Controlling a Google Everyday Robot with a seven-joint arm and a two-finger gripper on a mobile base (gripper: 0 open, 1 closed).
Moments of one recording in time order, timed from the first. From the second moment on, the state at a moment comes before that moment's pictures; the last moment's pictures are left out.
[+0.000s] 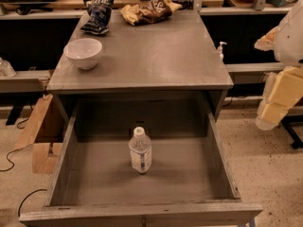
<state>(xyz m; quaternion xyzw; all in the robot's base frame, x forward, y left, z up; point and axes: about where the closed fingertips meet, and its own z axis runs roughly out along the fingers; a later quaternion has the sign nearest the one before) 0.438 -0.217 0.976 -0.60 0.78 -0.03 0.16</state>
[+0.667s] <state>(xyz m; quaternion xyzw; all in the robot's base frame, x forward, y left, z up) 0.439 -0.216 0.977 -0.60 0.78 -0.03 0.17</state>
